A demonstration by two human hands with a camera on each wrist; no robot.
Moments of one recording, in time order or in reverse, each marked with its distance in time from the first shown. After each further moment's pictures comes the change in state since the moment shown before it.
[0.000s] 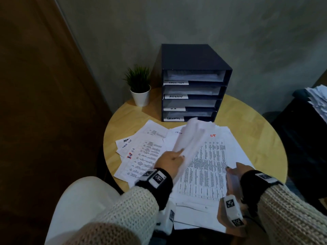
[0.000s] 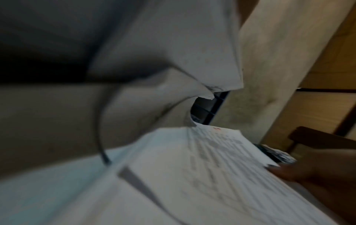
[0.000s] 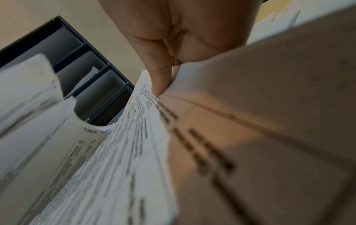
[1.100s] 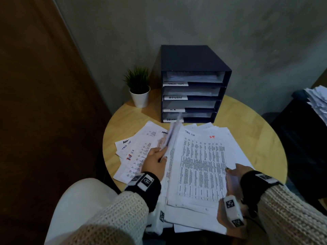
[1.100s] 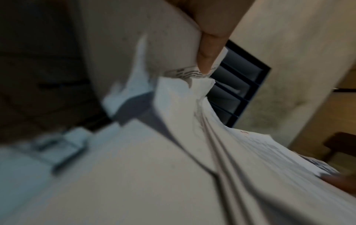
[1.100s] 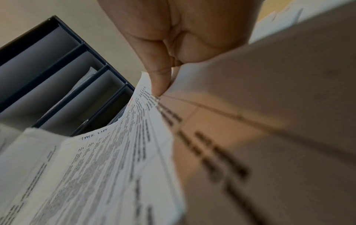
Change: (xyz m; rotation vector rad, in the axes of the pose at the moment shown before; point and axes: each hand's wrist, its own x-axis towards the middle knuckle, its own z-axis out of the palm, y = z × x) left_hand 0.021 -0.039 -0.021 0.031 0.161 0.137; right_hand -0.001 0.000 -0.002 -0.001 0.019 -0.013
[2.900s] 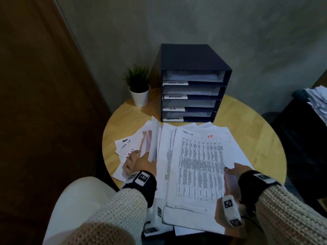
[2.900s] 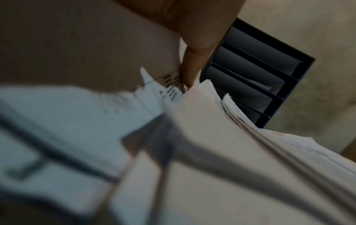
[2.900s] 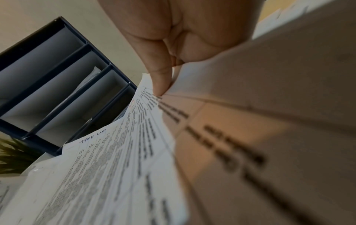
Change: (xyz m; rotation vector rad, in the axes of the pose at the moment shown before) left_hand 0.001 -0.006 -0.013 0.463 0.126 -0.346; right_hand -0.006 -0.004 -0.001 -0.038 -0.041 0.007
